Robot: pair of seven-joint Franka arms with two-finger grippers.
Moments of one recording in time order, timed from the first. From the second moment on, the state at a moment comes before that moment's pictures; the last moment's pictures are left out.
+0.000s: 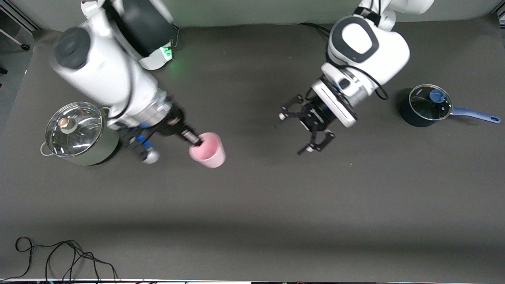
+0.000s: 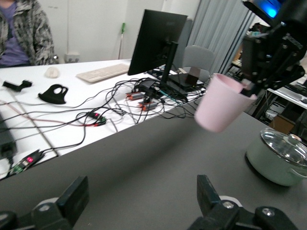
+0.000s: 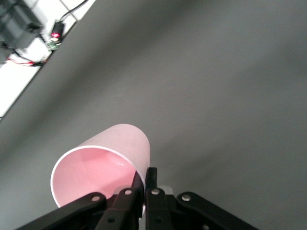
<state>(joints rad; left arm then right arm) -0.51 0.09 -0.07 -1.97 -1.67 2.80 1.51 0.43 0.42 -0.03 -1.16 0.22 1.70 1.07</state>
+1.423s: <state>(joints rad) 0.02 0.08 -0.07 -1.70 -0.25 1.54 0.46 0.25 0.41 -0.27 -1.87 0.22 2.21 0.17</state>
